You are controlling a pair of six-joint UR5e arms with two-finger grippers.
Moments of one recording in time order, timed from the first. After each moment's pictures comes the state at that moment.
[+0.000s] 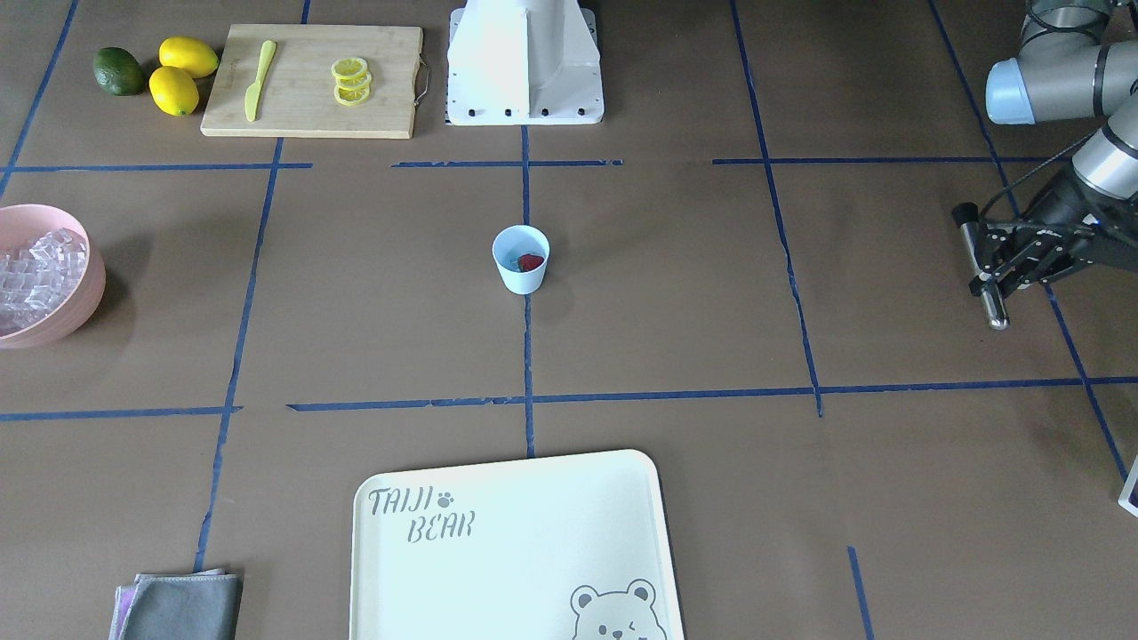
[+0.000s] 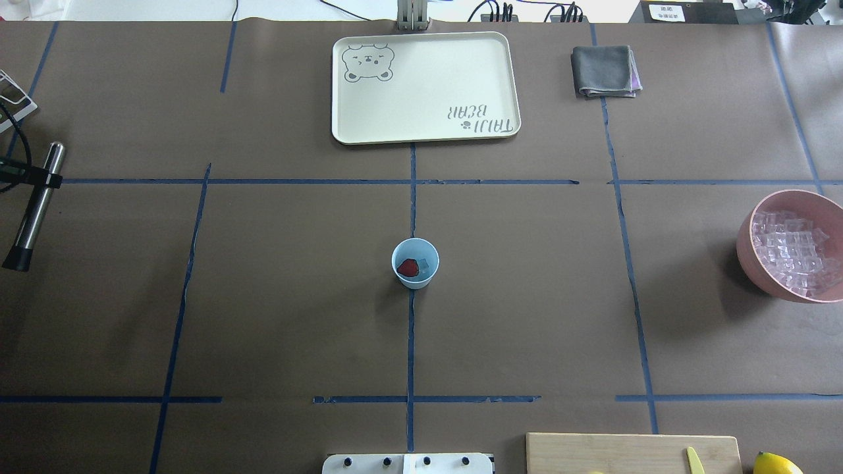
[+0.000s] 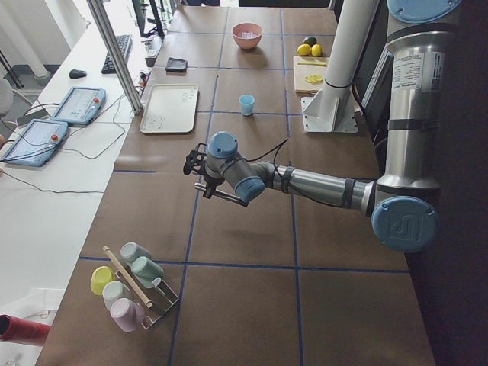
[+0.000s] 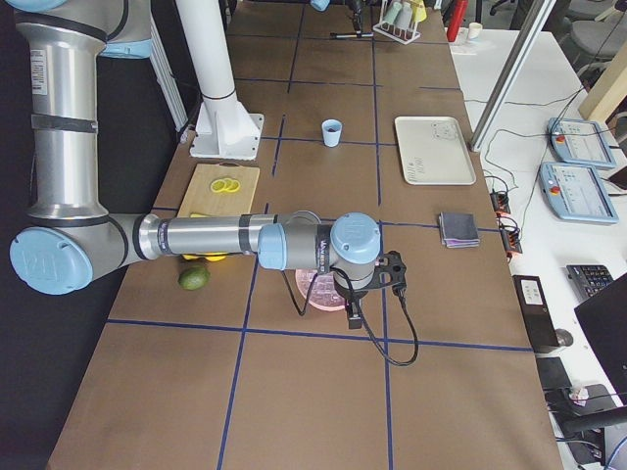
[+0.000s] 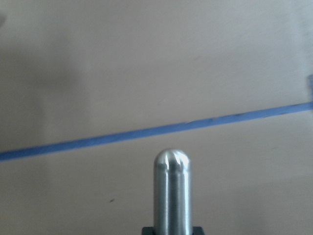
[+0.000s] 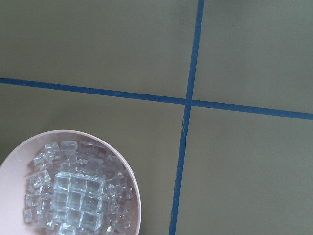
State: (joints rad) left arm -1.13 -1.56 -1.77 -2.24 -2.21 -0.58; right arm 1.62 -1.63 1.74 -1.62 2.42 -0.12
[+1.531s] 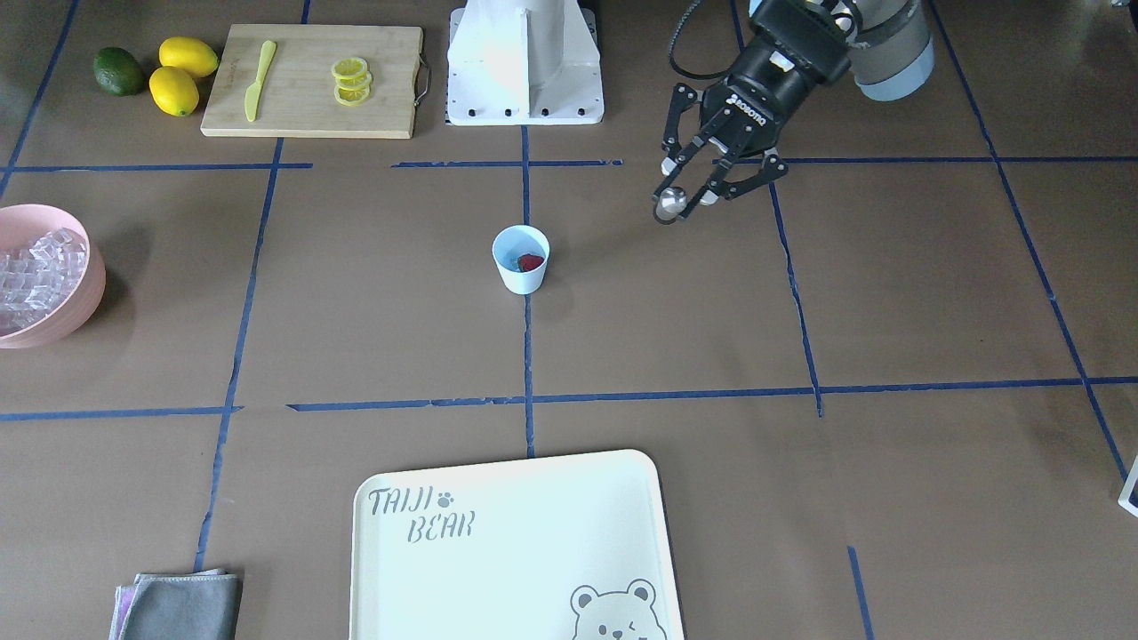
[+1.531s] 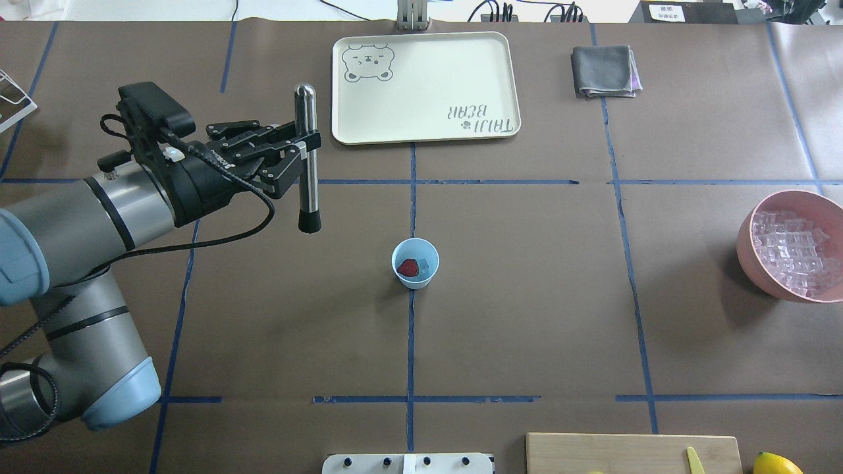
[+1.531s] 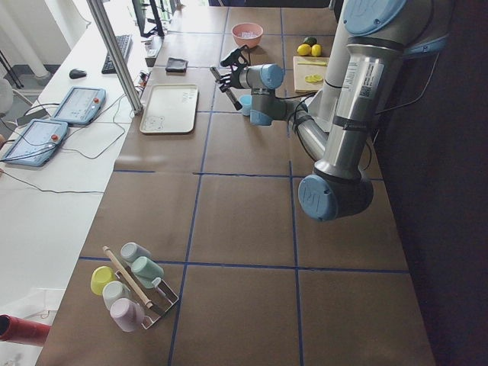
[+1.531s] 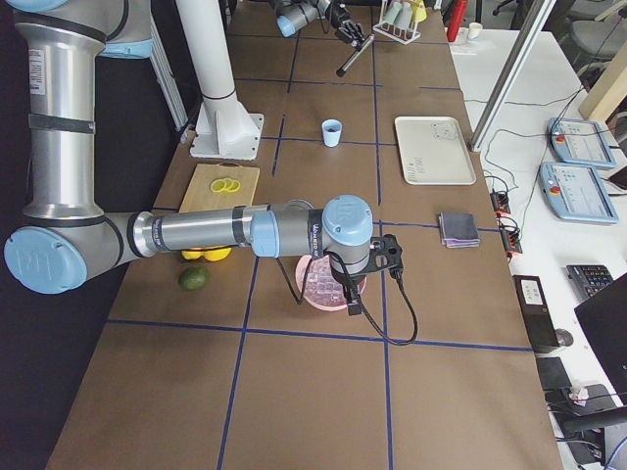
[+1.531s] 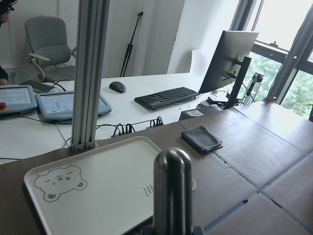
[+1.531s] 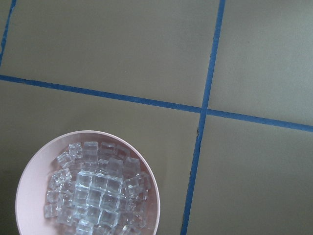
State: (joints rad) left arm -0.56 -1.87 -1.88 -2.85 -1.41 -0.71; right arm 1.61 -1.65 1.80 -1.61 2.43 -0.12
